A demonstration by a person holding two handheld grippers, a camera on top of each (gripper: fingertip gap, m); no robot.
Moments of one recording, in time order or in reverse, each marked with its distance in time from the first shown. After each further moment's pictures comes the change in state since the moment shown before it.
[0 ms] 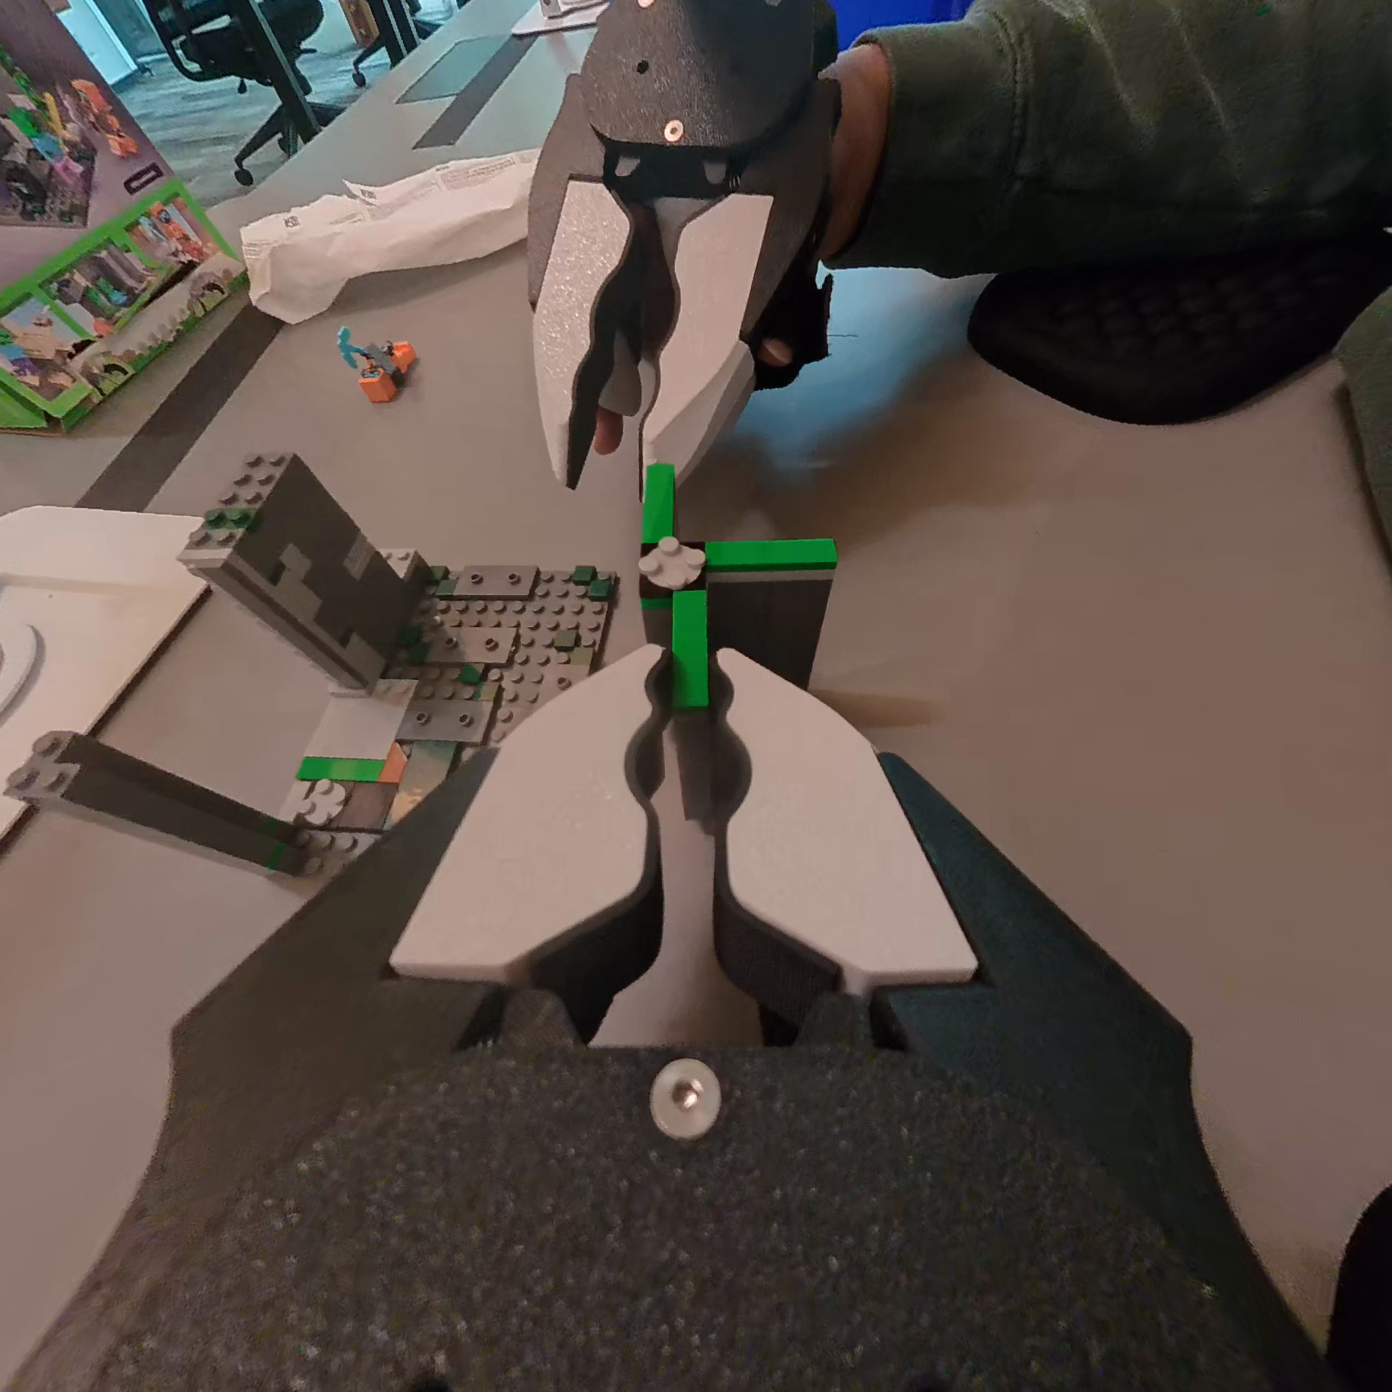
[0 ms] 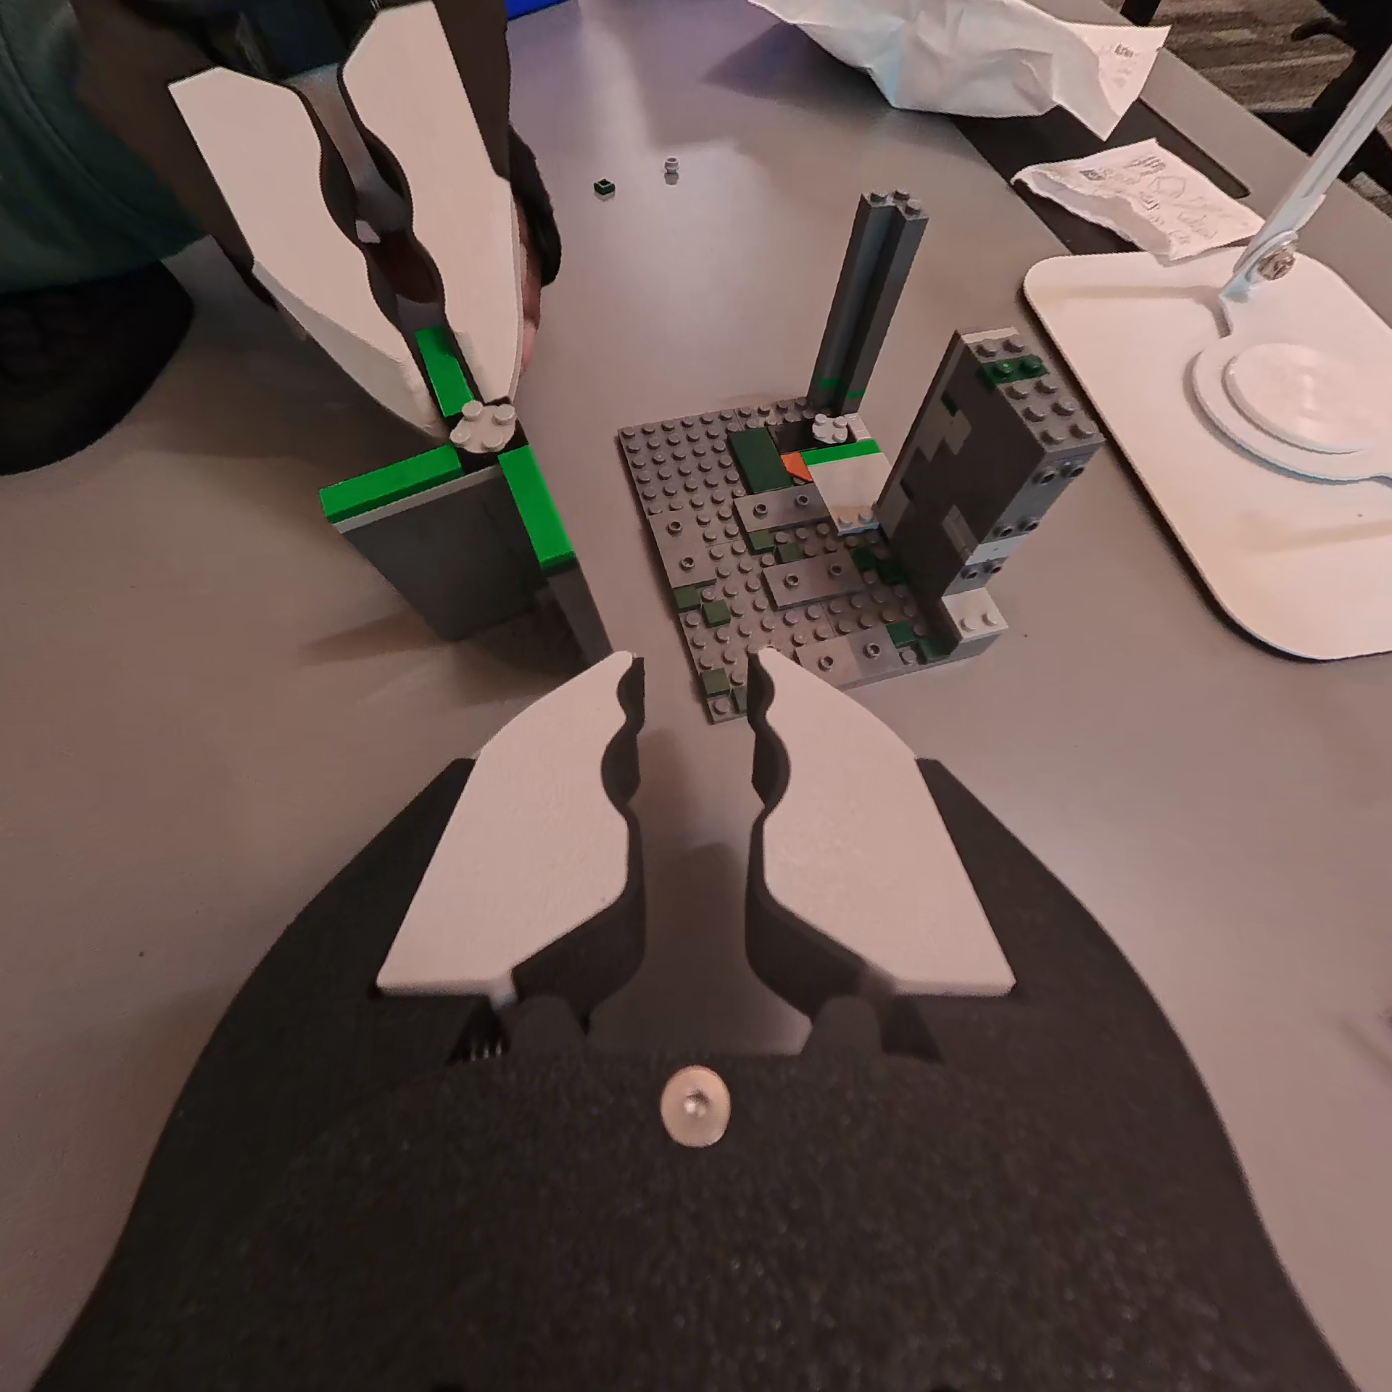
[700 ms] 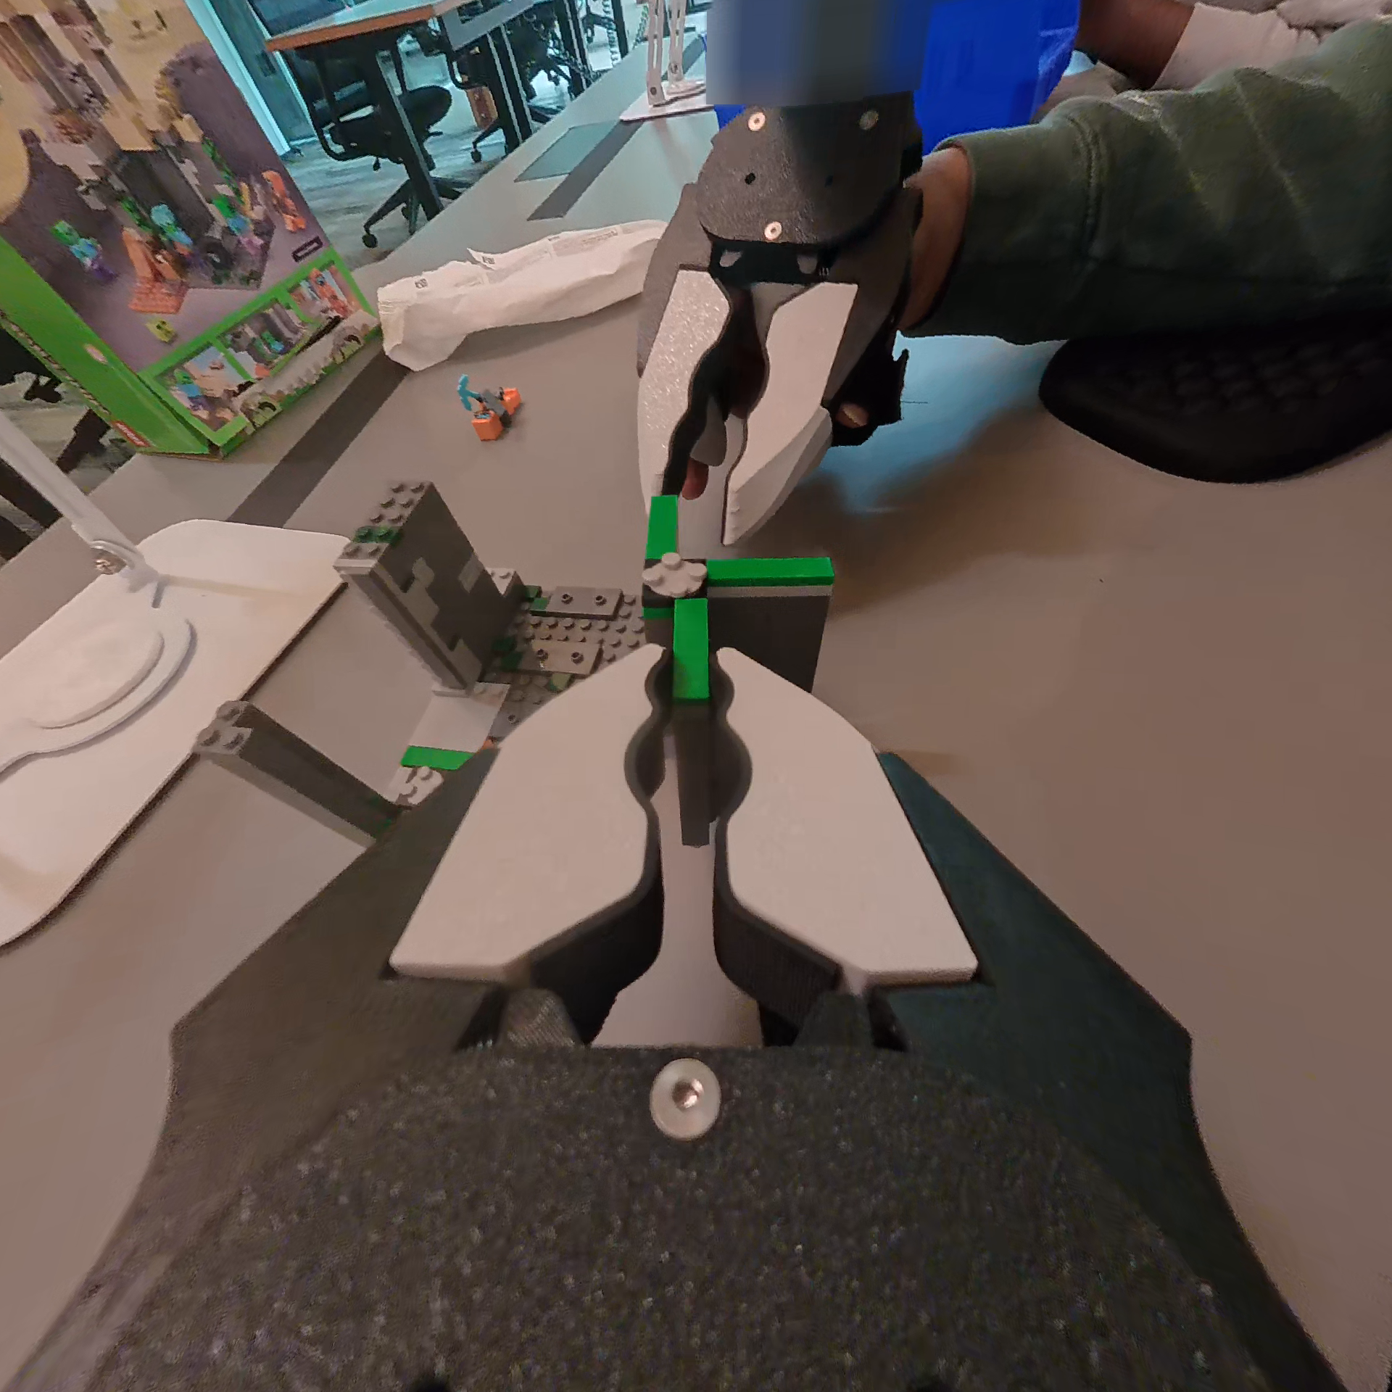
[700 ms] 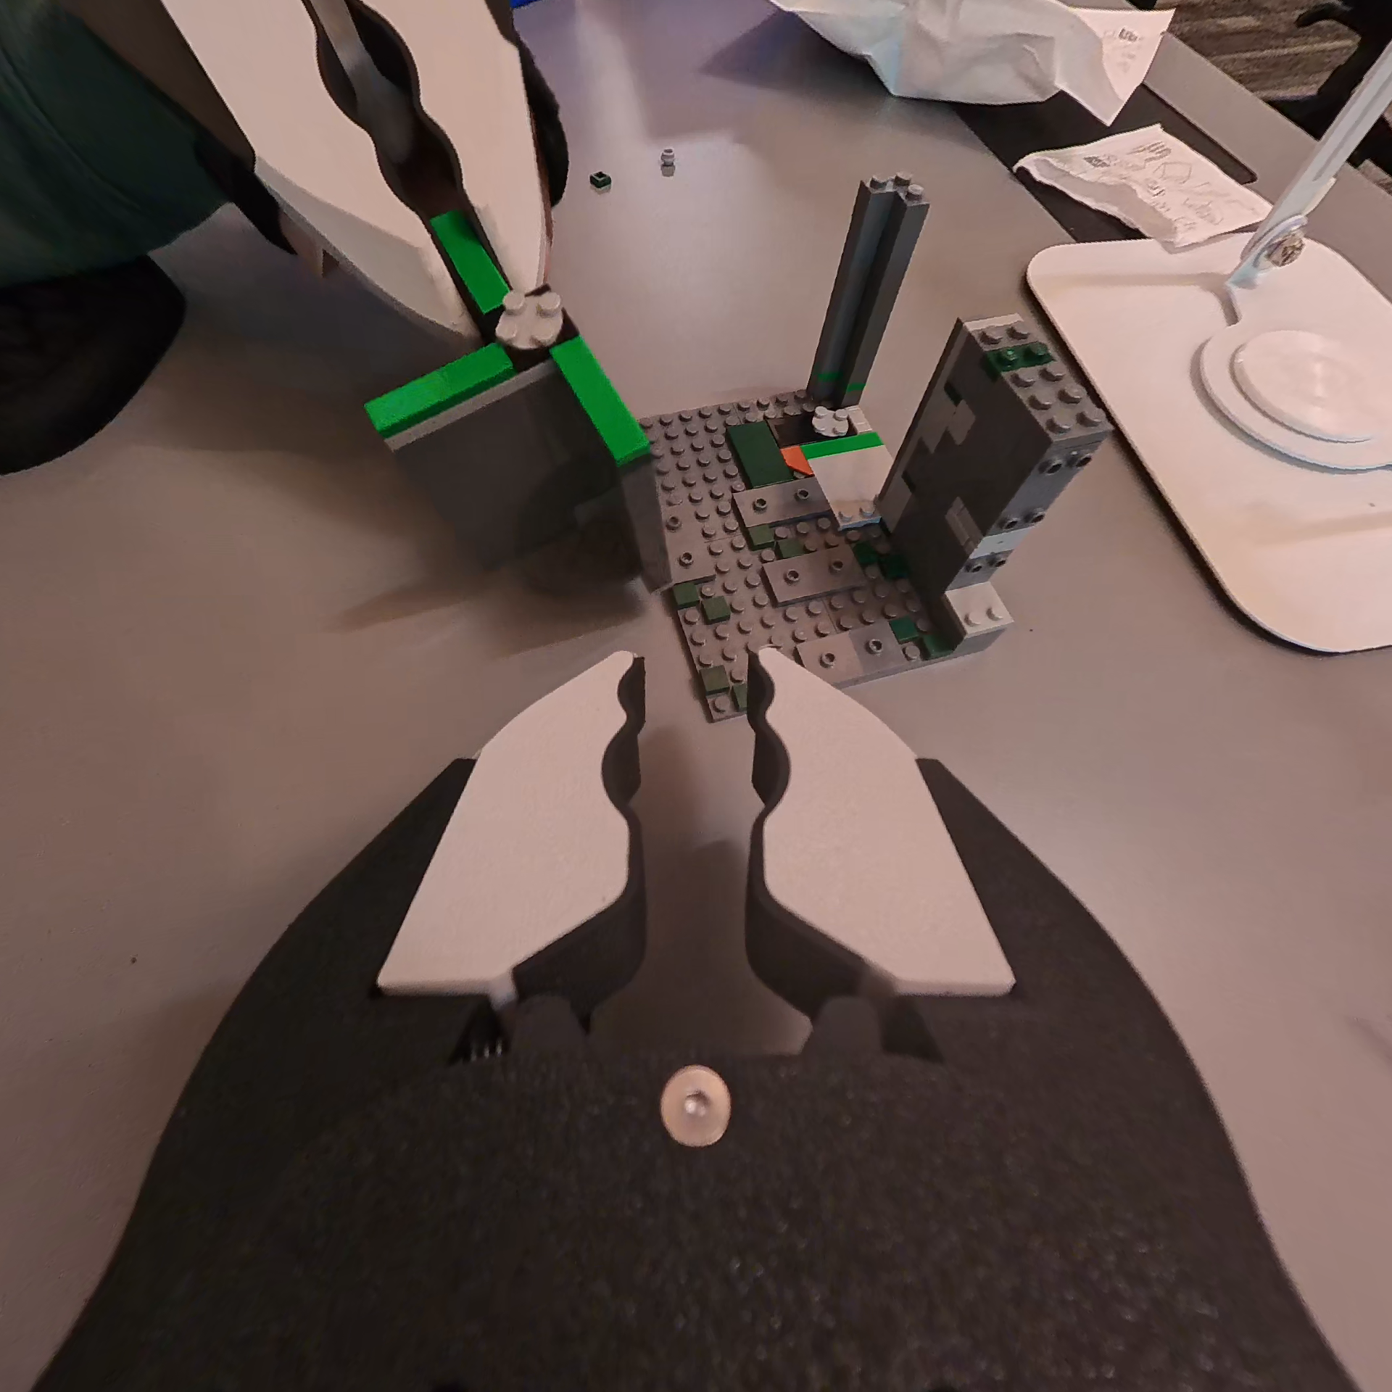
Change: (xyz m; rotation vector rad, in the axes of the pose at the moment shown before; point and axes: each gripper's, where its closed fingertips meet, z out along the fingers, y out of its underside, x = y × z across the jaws) left arm -0.020 -0.011 -0.015 0.061 -0.106 -0.010; right arm 0.000 0.002 0.002 -0.005 0.000 0.008
